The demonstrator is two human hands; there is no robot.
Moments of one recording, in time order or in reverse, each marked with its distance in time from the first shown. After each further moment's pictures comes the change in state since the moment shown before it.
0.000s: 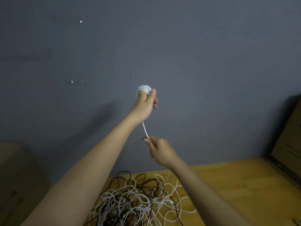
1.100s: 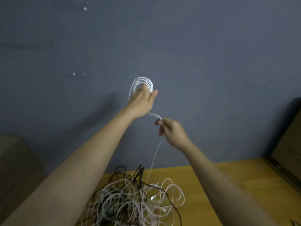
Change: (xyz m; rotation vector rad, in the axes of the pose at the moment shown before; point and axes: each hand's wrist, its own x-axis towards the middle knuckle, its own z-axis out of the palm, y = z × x) left_hand 0.023 -0.041 -0.025 0.543 -0.040 0.104; right_hand 0.042 0.012 -0.034 -0.022 0.150 -0.102
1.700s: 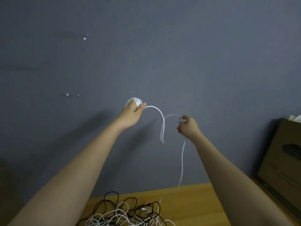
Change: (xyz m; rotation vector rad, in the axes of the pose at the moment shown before) left_hand 0.021 0.002 -0.027 -0.240 -0.055 -0.058; right_hand 0.069 0.027 -0.088 0.081 0.193 0.537
